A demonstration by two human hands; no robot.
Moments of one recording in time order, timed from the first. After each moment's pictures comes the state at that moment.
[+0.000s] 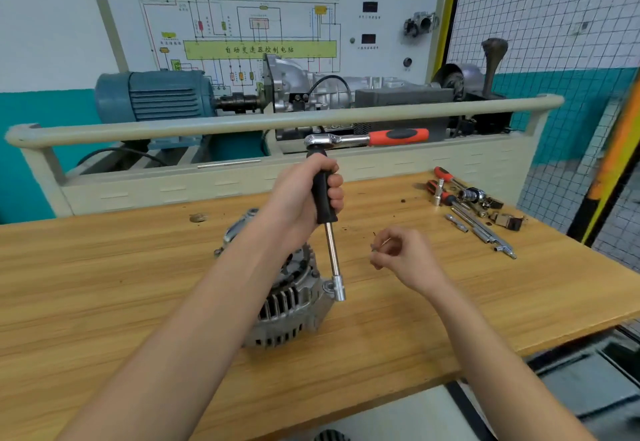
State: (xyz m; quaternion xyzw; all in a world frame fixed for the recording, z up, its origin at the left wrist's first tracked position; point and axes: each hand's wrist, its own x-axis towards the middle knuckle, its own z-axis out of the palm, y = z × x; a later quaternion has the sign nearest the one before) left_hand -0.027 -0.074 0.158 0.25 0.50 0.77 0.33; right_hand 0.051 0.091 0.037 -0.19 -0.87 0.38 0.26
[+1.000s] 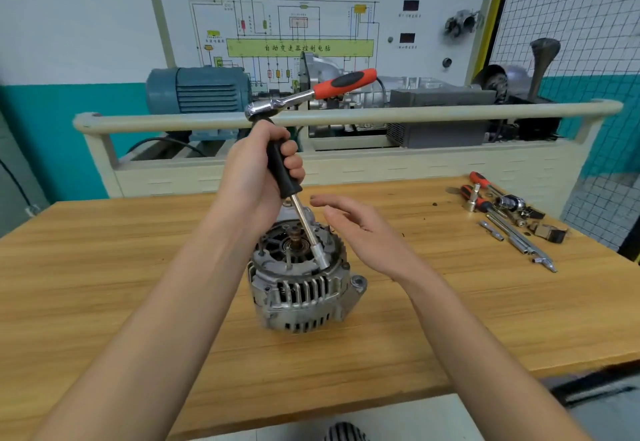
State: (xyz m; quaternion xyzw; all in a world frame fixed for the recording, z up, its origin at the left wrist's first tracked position) left_hand -0.047 -0.138 0.176 0.21 0.43 0.86 0.18; right_hand 0.015 0.003 0.092 0.04 -0.86 0.46 0.19
